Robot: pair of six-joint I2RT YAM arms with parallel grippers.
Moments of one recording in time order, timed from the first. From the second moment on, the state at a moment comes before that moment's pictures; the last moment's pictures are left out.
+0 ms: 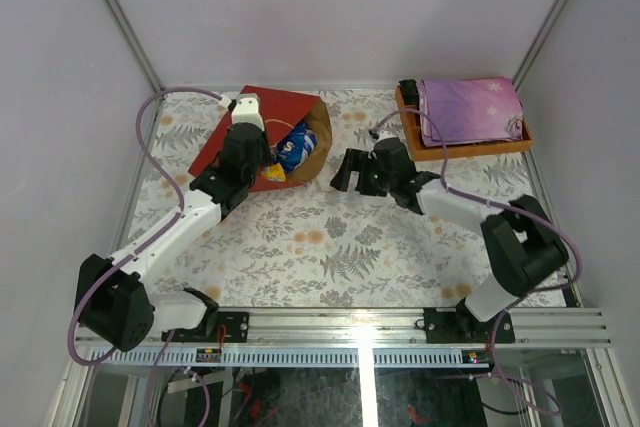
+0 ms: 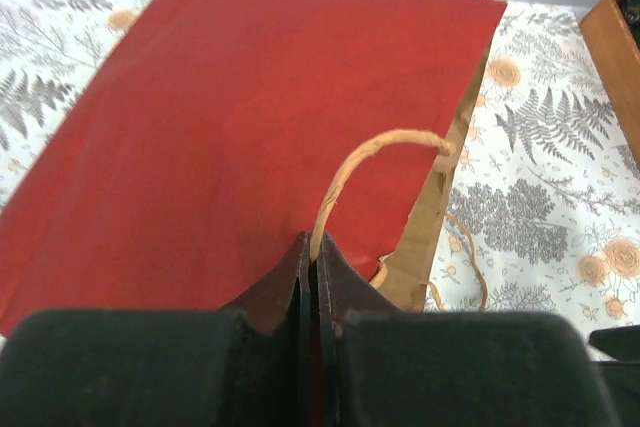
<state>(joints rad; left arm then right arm) -0.47 1.26 0.98 -0.07 -0.42 -0.28 0.58 1.68 0.96 0.01 -0.17 0.65</state>
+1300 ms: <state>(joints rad) -0.47 1.41 1.05 -0.04 -0.37 -0.38 0.59 2.30 1.56 0.40 -0.39 0.72</state>
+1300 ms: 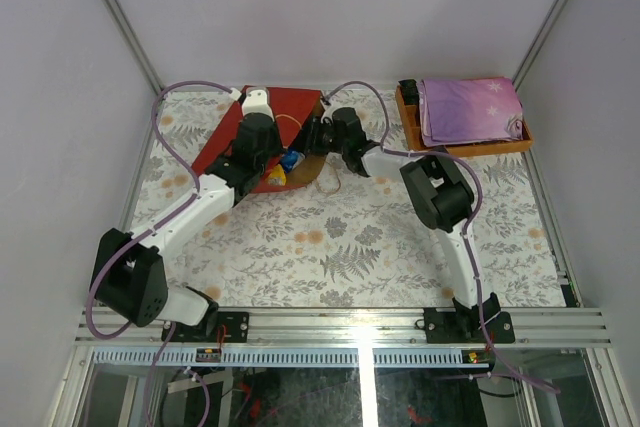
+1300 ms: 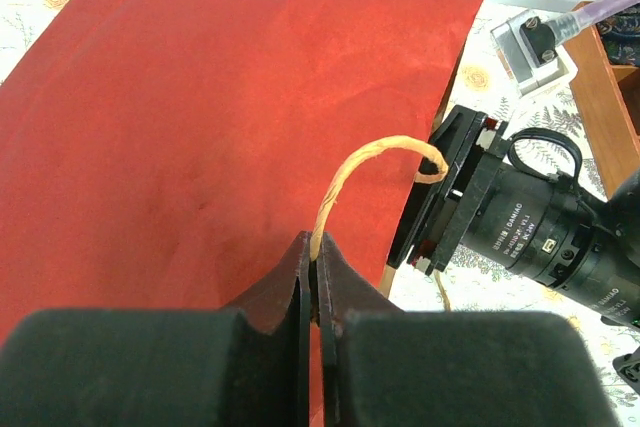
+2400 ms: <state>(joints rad) -0.34 1.45 1.17 -0.13 -0.40 -0.43 0.60 1.33 1.17 0.26 -0.55 0.69</state>
